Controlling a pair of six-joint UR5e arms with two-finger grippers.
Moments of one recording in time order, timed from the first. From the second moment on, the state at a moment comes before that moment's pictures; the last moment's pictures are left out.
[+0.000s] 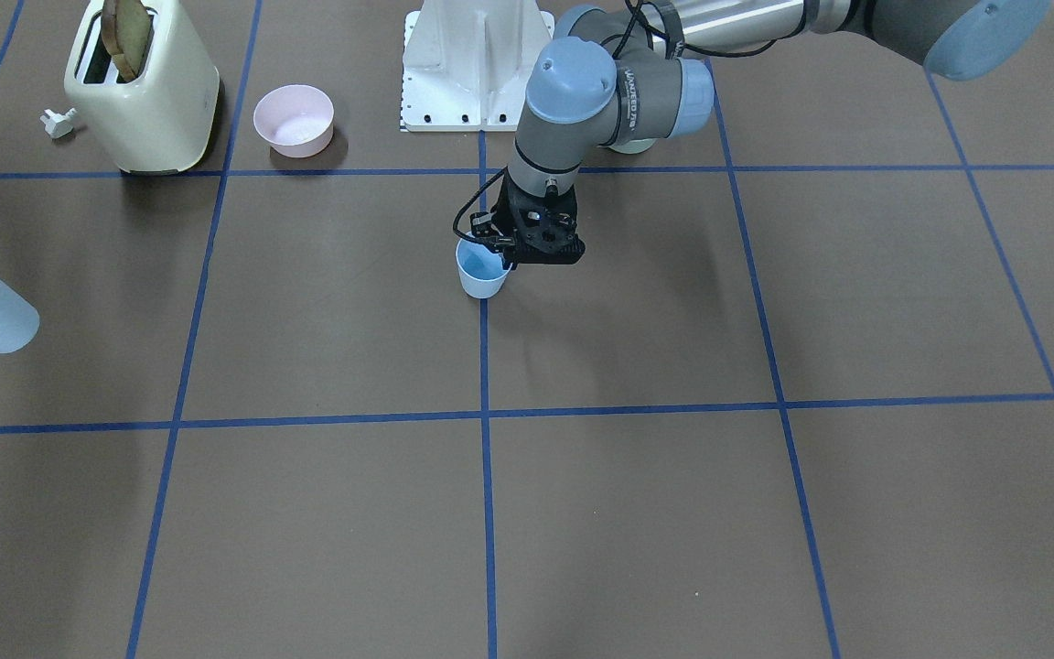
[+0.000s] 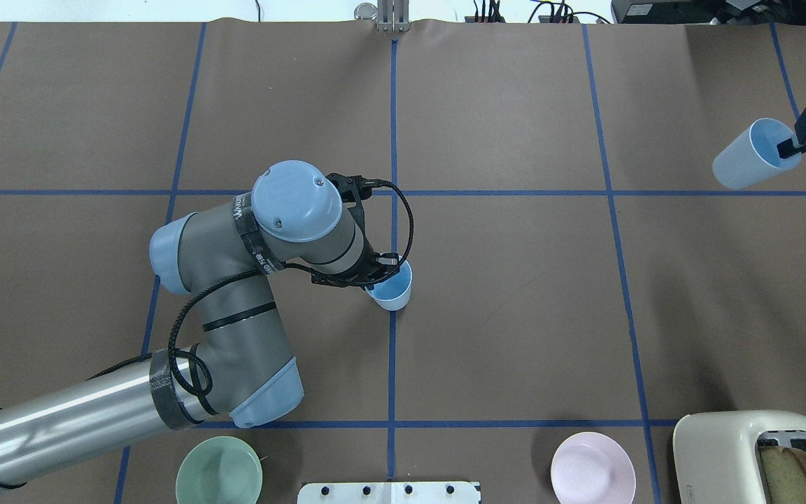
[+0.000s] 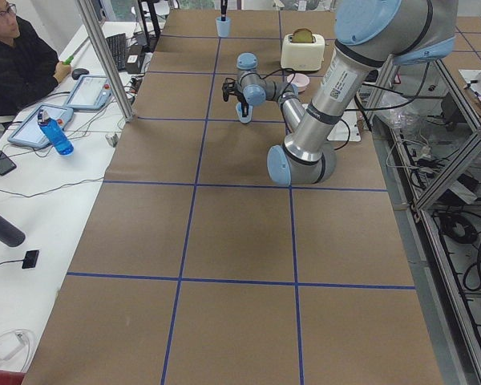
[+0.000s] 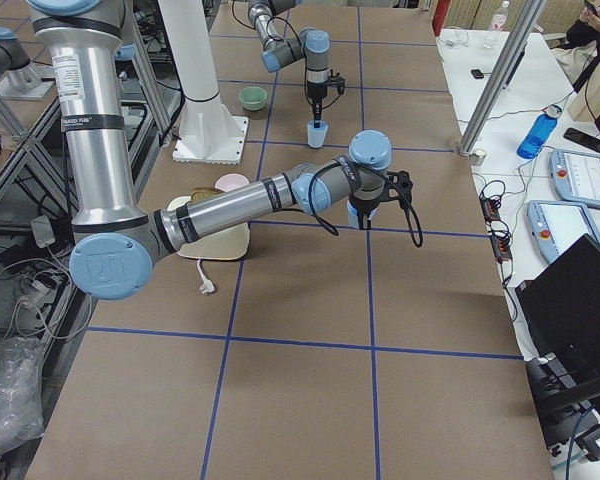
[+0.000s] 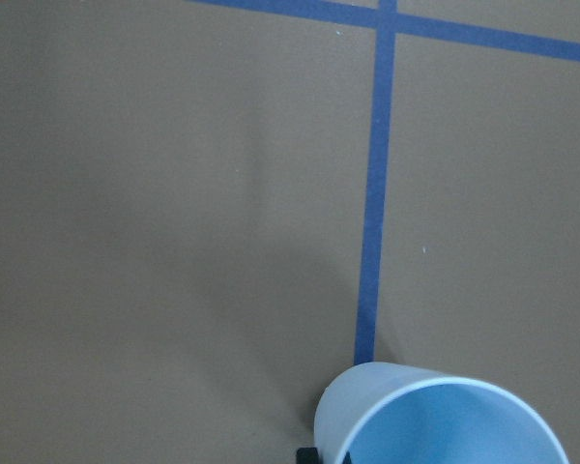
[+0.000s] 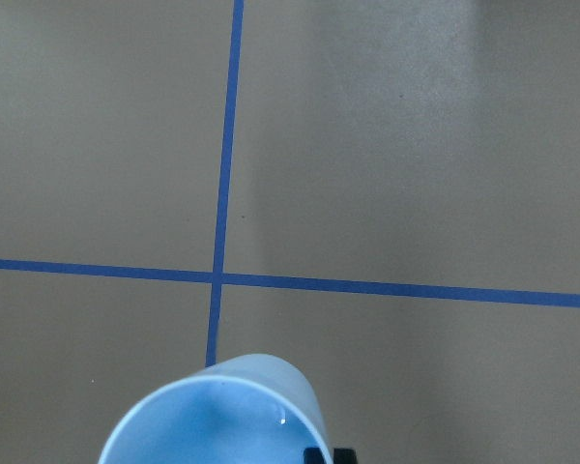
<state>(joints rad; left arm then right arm) -0.48 -2.29 -1.59 -1.79 -1.91 -1.35 1.31 -1.46 1.82 -1.40 2.47 0.52</state>
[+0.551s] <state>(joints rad) -0.49 -2.29 -1.62 -1.82 -1.91 -1.35 1.31 -1.43 1.82 -1.44 2.47 0.52</state>
